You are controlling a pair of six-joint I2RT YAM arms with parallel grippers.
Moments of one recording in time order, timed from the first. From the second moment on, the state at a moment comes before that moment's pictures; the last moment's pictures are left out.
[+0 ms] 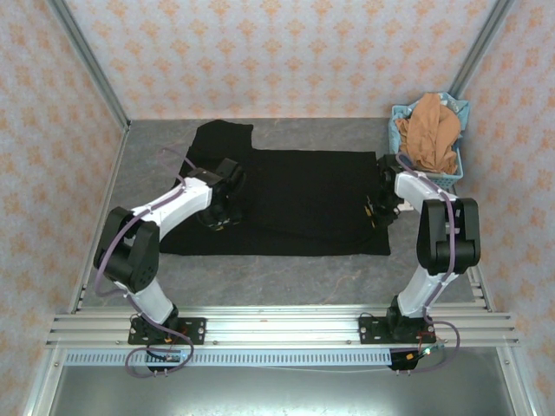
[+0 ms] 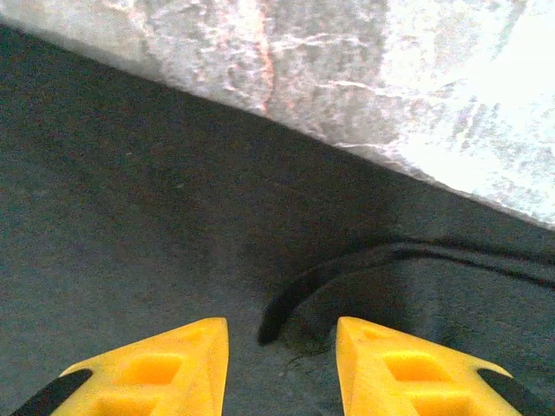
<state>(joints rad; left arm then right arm) -0.38 1.68 1.19 -0.94 -0.04 -0.80 0.03 1.75 1.14 -0.86 -0.08 1.30</state>
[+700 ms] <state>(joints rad) -0.26 1.77 1.13 -0.92 -0.15 -0.84 0.03 1.75 1.13 -0.90 0.02 1.30</state>
